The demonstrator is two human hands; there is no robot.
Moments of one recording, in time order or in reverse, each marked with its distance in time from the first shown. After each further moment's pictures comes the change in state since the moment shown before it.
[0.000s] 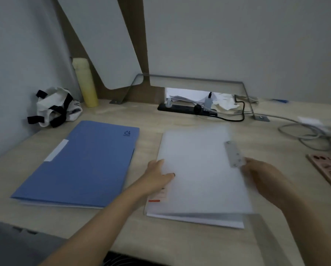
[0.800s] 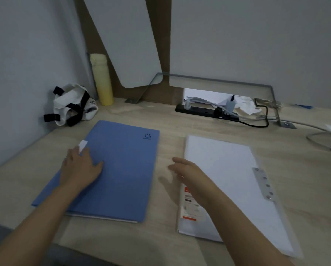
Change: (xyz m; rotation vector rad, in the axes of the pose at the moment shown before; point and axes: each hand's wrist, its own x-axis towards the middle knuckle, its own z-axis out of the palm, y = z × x) left_hand -0.005 -0.142 -0.168 0.435 0.562 -0.289; right_hand 0.052 0.002 0.207 -0.149 -0.199 0.109
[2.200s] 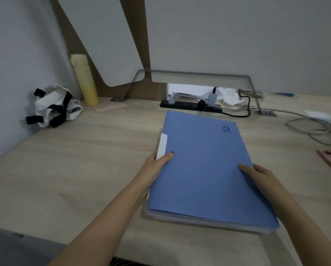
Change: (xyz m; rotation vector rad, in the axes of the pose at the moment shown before) left_hand -0.088 0.169 0.067 -1.101 -0.587 -0.003; right_hand -0.071 0.062 -0.174 -0.084 0.428 0.025
